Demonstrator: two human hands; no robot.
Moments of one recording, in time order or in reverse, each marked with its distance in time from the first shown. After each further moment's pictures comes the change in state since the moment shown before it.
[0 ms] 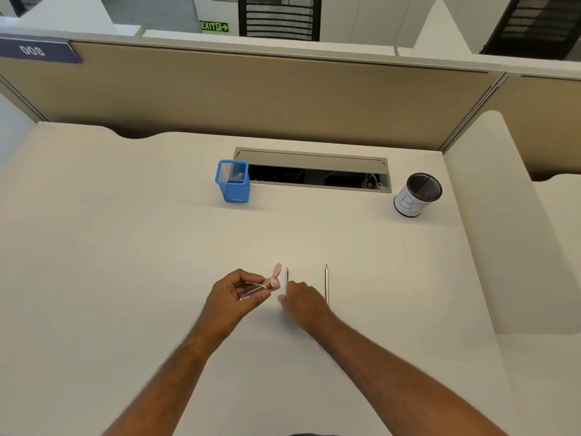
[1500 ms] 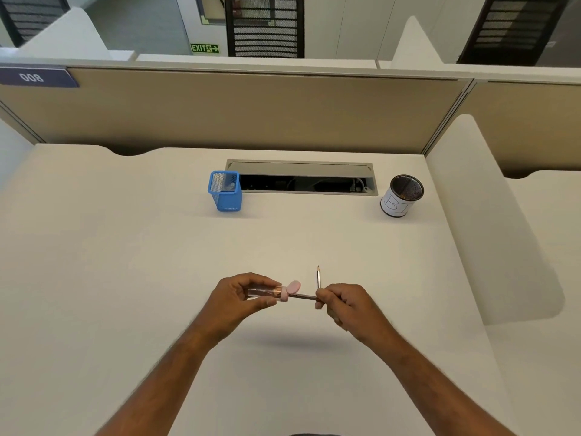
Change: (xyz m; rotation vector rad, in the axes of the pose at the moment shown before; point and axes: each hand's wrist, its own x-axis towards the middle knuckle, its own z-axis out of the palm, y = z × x) left_hand -0.012 0.037 0.011 0.122 -0.212 0.094; right_hand -0.109 0.066 -0.075 0.866 0.146 -0.160
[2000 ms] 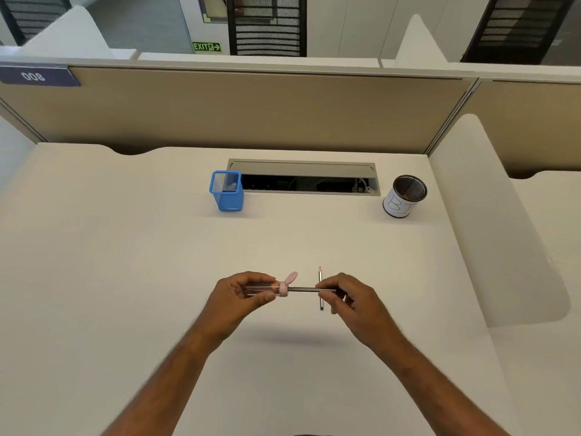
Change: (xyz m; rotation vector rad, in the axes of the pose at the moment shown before) left_hand 0.003 -0.004 0.001 -0.173 0.062 -0.031; right_hand -0.006 -0.007 -0.005 -0.148 0.092 -0.215
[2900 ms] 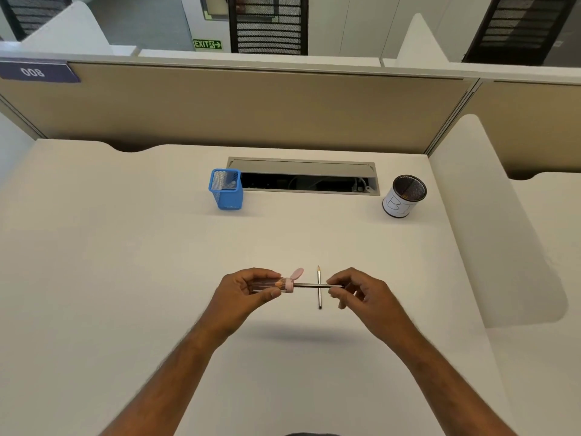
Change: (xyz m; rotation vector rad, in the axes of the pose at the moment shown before) left_hand 0.004 0.003 0.012 0.001 0.003 0.009; right_hand 0.002 -0.001 -0.023 0.012 0.011 0.089
